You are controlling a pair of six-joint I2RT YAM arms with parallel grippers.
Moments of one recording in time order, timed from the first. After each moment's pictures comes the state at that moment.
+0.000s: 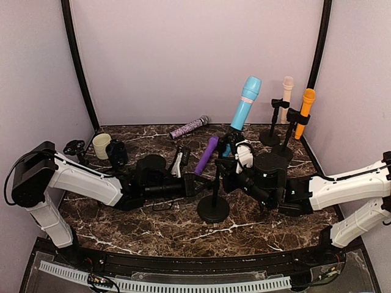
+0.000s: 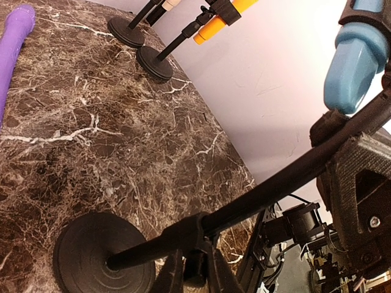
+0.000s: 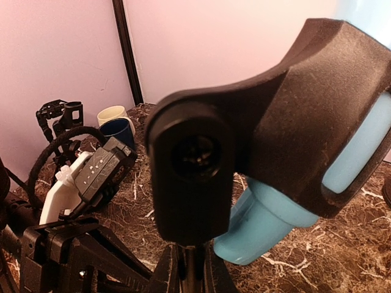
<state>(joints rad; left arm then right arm) -1.00 1.67 0.79 0.61 0.15 -0.81 1.18 1.31 0.72 0.41 0.53 0.20</state>
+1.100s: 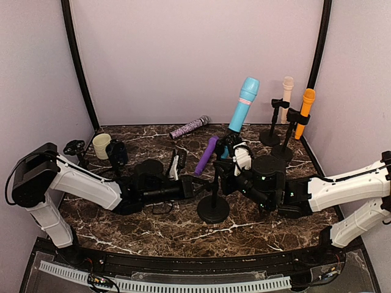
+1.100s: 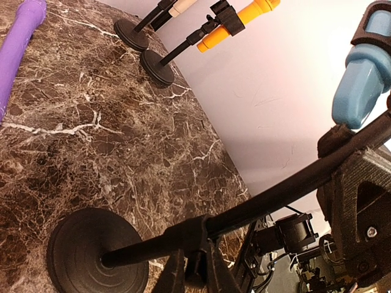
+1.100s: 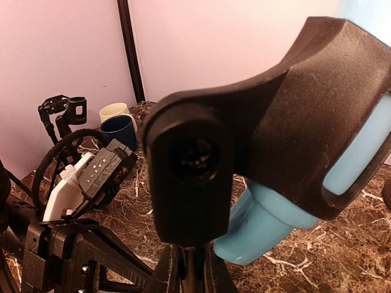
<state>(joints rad) -1.01 1.67 0.73 0.70 0.11 -0.88 1.20 1.32 0.72 0.42 0.55 0.18</state>
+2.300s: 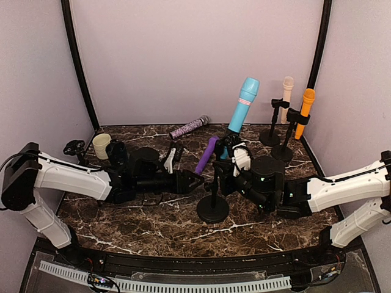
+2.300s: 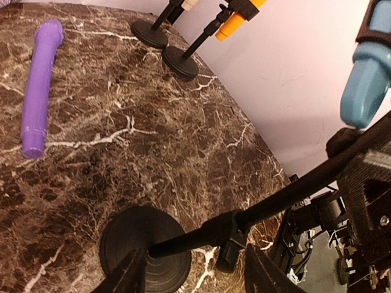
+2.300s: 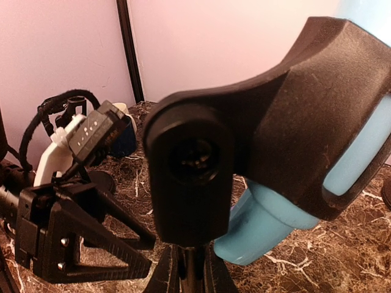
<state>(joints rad) -0.94 1.54 0.79 0.40 0.15 -0.66 1.21 1.33 0.72 0.42 0.57 0.19</state>
